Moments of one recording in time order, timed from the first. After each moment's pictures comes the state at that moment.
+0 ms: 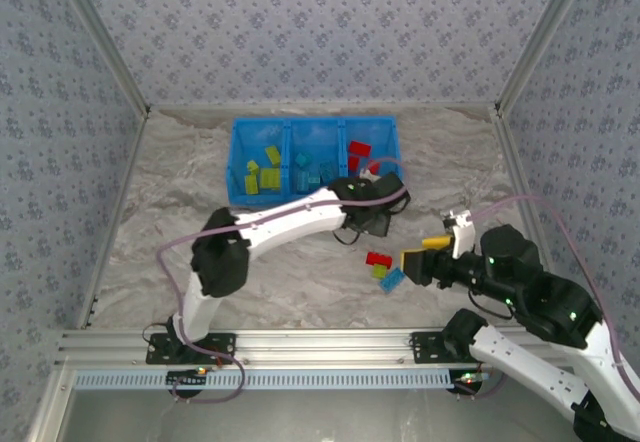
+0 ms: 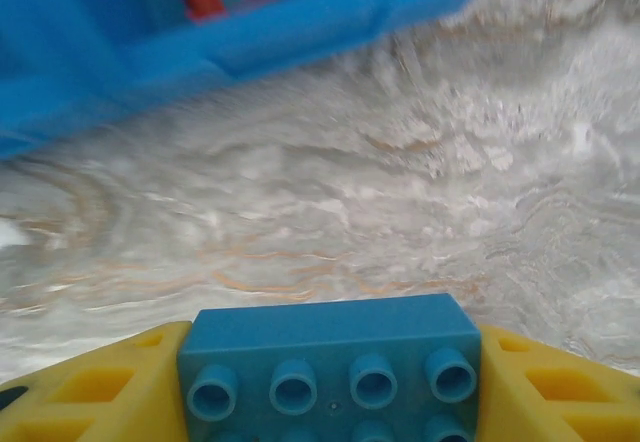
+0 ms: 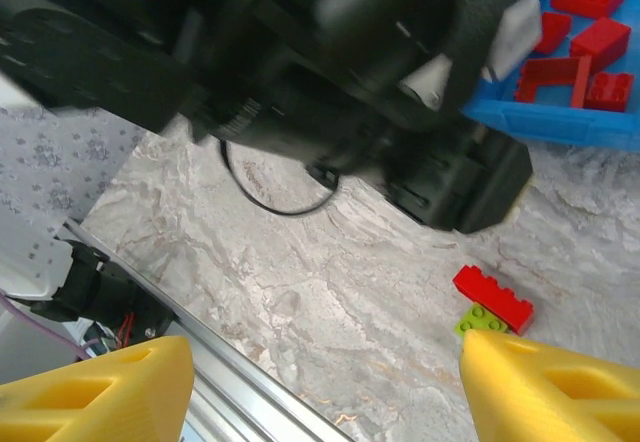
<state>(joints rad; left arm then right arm) -1.09 2.03 1.83 -0.94 -0.27 -0.74 0.78 0.51 1.01 -1.00 -0.07 0.46</state>
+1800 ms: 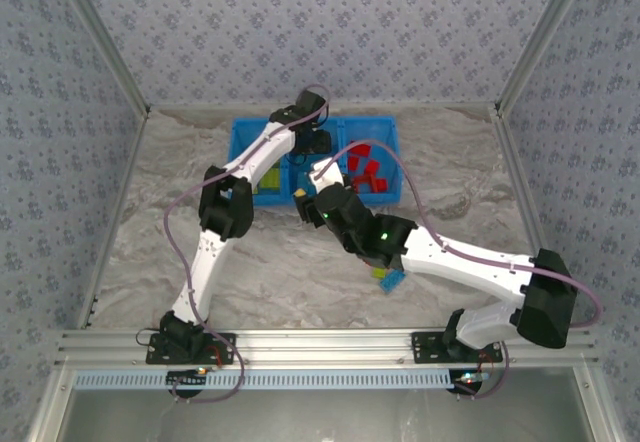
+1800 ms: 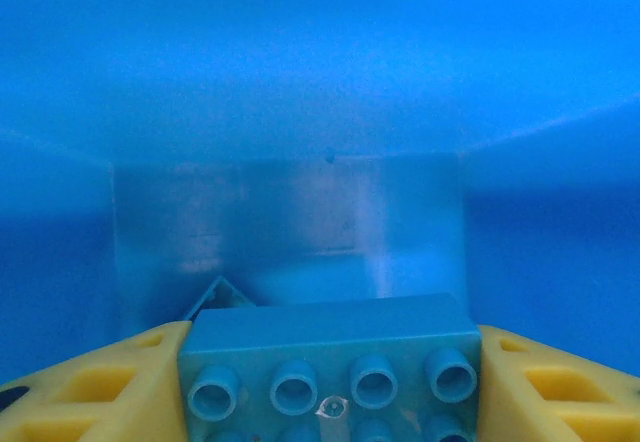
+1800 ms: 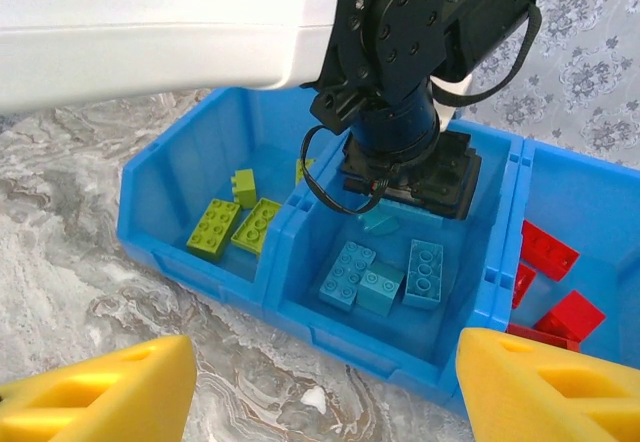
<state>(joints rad) -0.52 2.51 2.36 -0.87 -0.05 -0.50 1.07 1.37 1.08 -0.16 0.60 0.22</state>
